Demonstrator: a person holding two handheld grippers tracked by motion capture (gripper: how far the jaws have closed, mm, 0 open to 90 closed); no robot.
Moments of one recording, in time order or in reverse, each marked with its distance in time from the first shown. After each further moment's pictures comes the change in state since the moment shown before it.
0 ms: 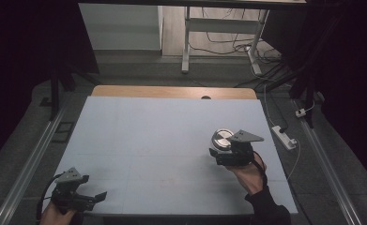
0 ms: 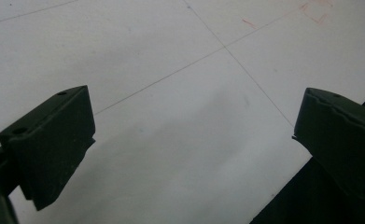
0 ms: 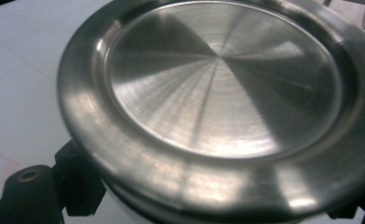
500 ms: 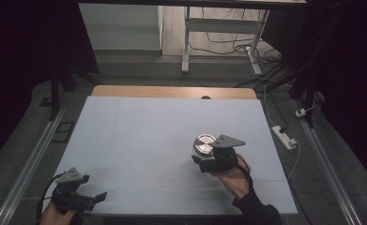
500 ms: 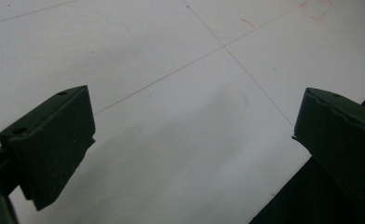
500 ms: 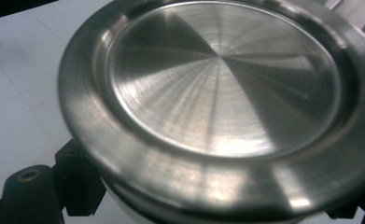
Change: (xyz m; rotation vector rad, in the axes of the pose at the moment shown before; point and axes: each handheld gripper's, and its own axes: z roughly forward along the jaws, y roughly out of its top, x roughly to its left) left arm -0.001 0.000 0.000 0.004 0.002 0.007; right arm 0.047 0.008 0.017 -0.003 0.110 -0.076
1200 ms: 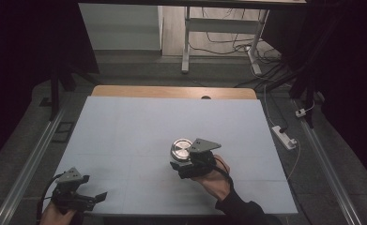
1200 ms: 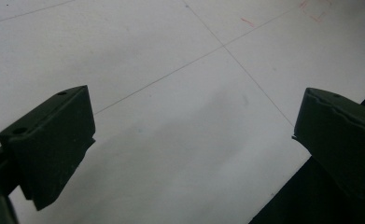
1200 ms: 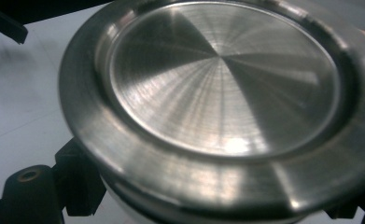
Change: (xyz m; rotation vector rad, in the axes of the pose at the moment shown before) left arm 0.000 0.000 0.000 0.001 -0.003 0.000; right arm 0.047 0.015 0.033 -0.005 0.118 -0.073
